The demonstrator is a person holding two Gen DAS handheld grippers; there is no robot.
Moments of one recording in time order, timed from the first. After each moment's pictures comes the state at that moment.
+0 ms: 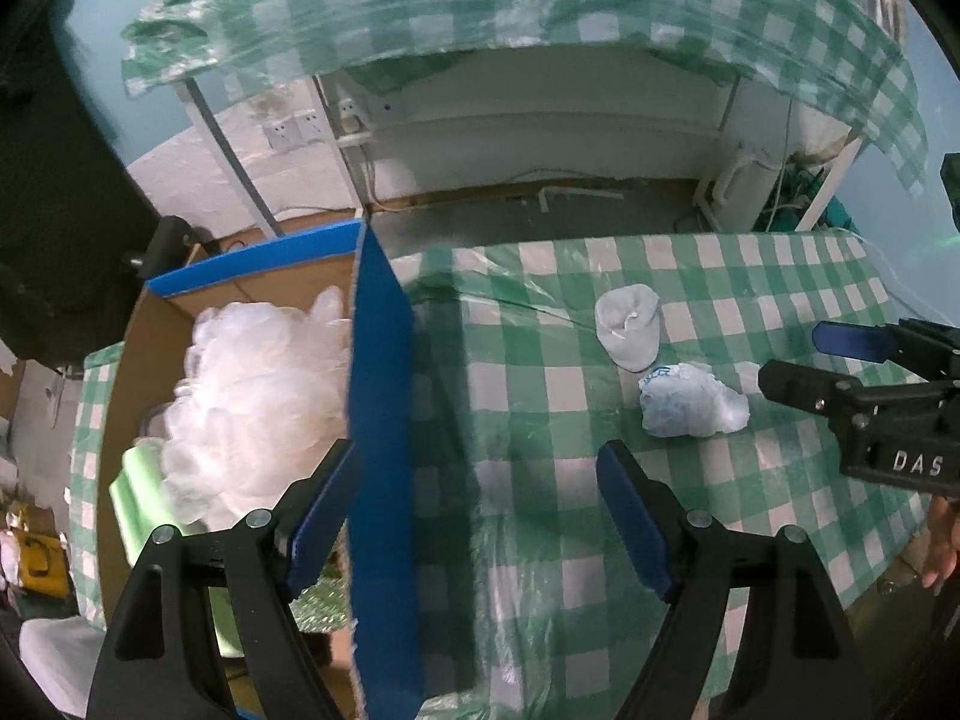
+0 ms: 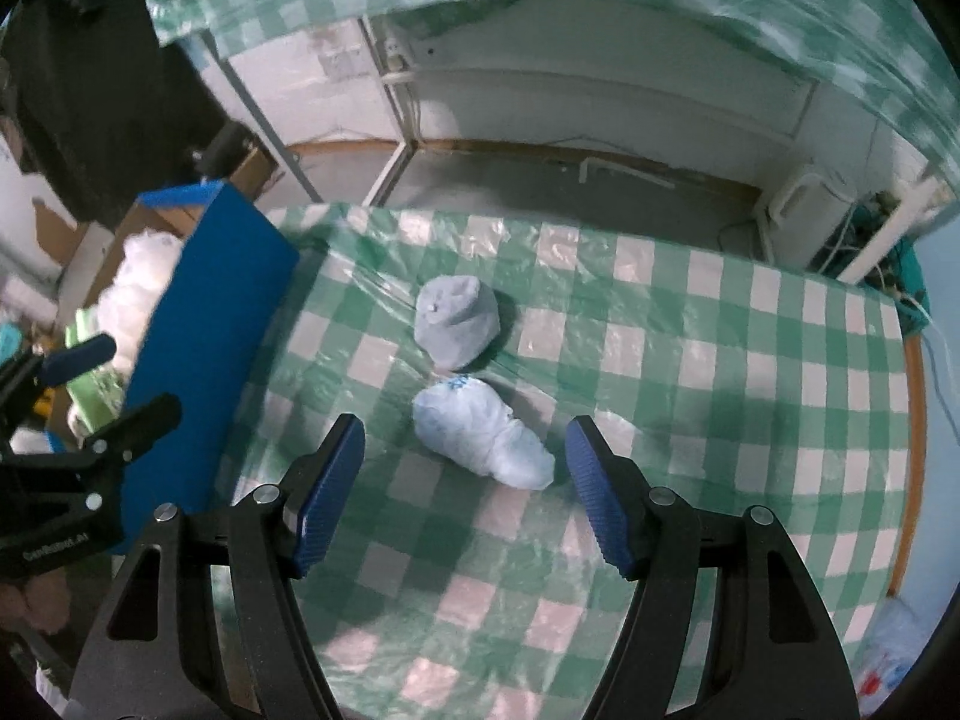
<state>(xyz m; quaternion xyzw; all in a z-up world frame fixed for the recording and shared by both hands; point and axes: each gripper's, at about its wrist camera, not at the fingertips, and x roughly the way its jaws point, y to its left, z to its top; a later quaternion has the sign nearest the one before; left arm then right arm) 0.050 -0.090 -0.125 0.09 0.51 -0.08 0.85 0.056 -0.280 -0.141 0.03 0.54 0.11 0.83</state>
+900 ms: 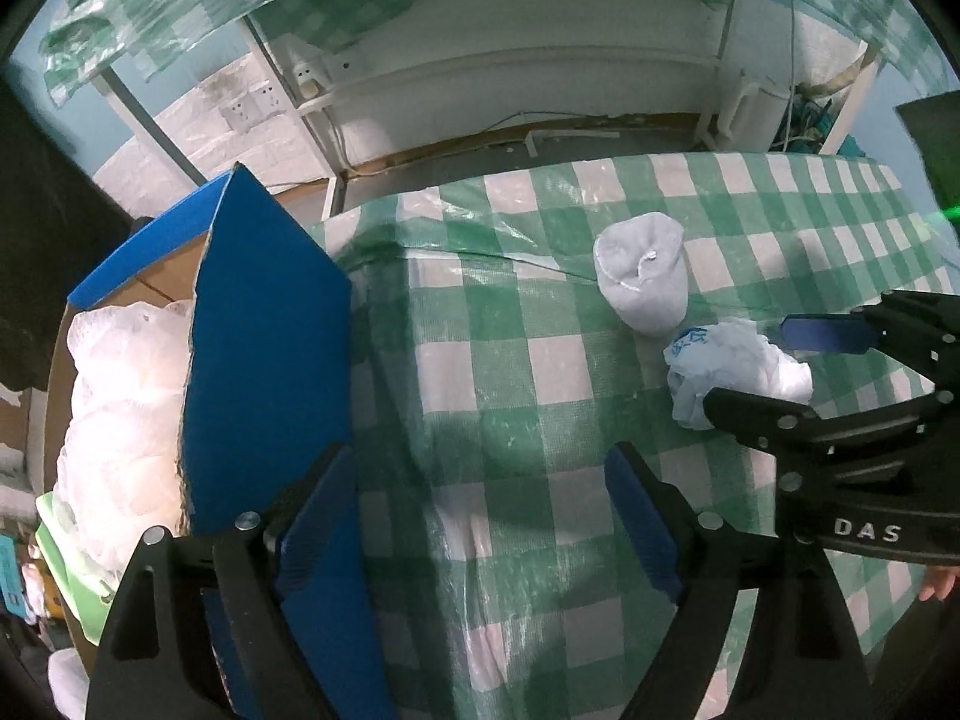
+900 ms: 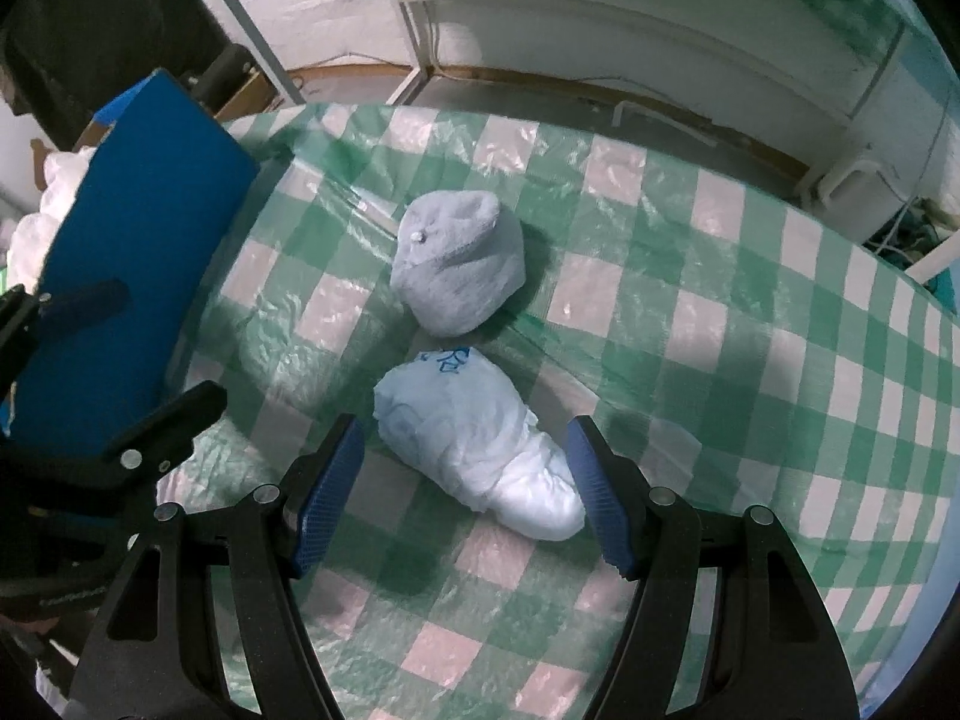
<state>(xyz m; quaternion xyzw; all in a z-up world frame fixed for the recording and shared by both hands) 0.075 -0.121 -0.186 0.15 0.55 -0.08 0.82 0.088 -0.265 -0.217 0.00 0.60 0.14 0.79</state>
